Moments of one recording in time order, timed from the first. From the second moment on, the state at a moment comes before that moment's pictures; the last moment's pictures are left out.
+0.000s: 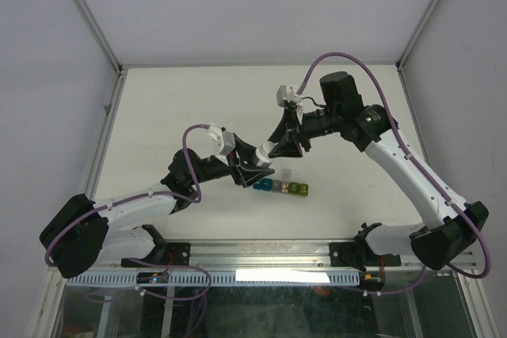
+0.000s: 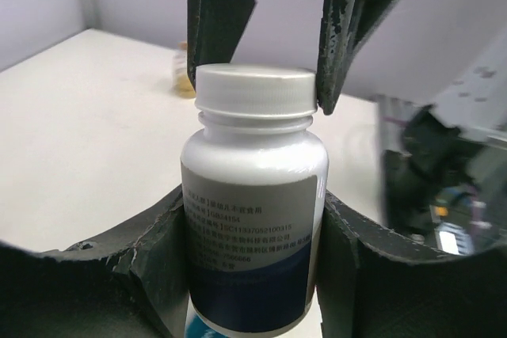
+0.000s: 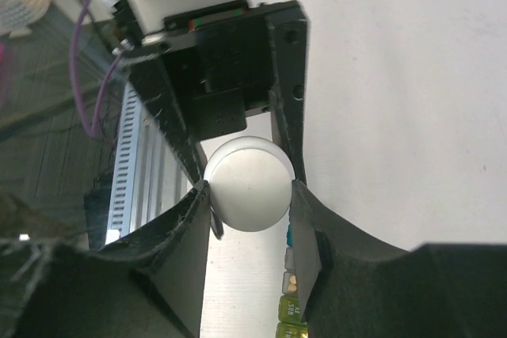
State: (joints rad) left arm -0.80 1.19 0.47 0.96 0.53 -0.26; right arm 0.58 1.29 1.37 -0.73 -0.96 -0.40
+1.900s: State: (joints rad) left arm -0.82 1.14 0.49 0.87 0.69 -0.27; right arm 0.45 1.36 1.60 -1.42 -1.19 -1.36
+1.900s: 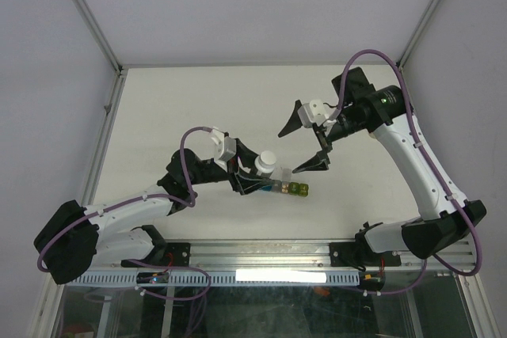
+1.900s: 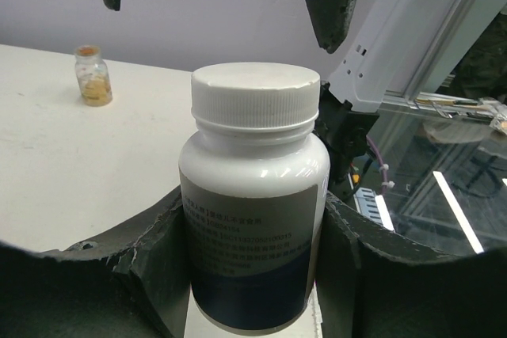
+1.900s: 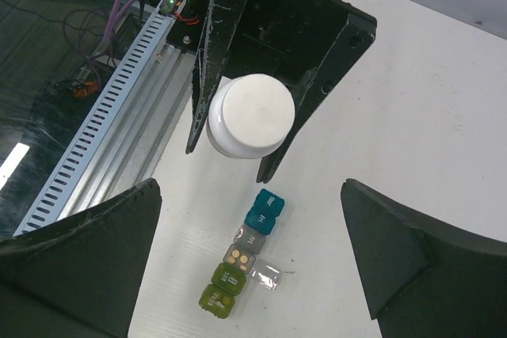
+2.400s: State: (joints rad) left arm -0.80 1.22 0.61 0.75 0.81 -0.35; right arm 0.47 1.36 1.61 -1.50 -1.19 -1.49
